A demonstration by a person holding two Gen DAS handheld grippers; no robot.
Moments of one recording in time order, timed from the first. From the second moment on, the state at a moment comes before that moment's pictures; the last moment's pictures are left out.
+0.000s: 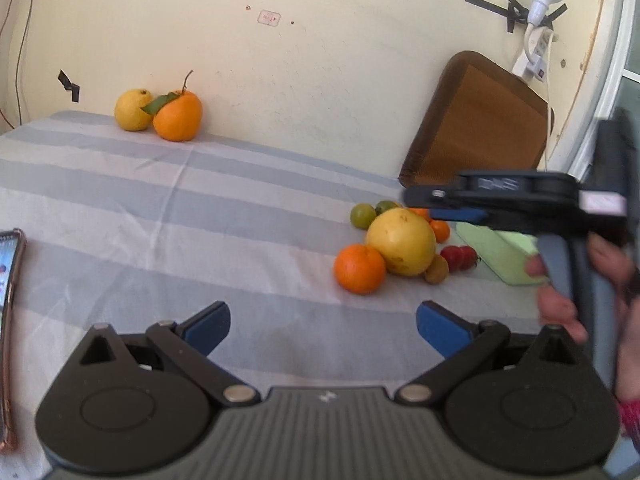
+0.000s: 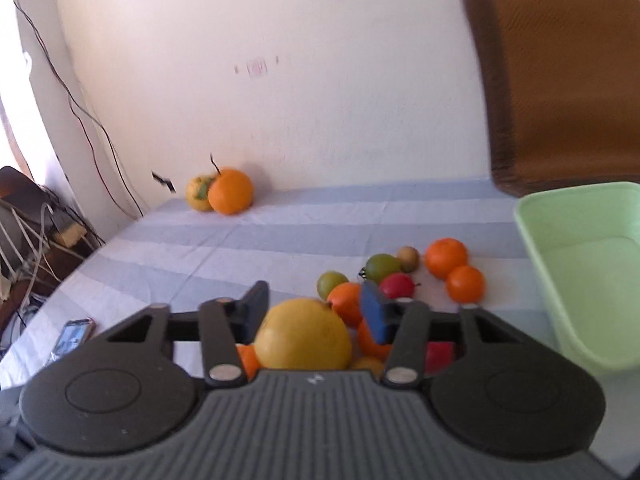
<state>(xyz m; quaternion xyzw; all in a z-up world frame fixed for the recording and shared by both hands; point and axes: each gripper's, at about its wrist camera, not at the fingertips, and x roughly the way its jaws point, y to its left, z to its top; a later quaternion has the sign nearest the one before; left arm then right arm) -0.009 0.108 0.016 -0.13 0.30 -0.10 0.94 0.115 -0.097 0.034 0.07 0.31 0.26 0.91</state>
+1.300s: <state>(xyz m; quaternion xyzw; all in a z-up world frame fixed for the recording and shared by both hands) 0.026 0.040 0.017 -0.19 0.33 -0.29 0.88 -0.006 -0.110 0.012 -0.18 0.23 0.31 0.90</state>
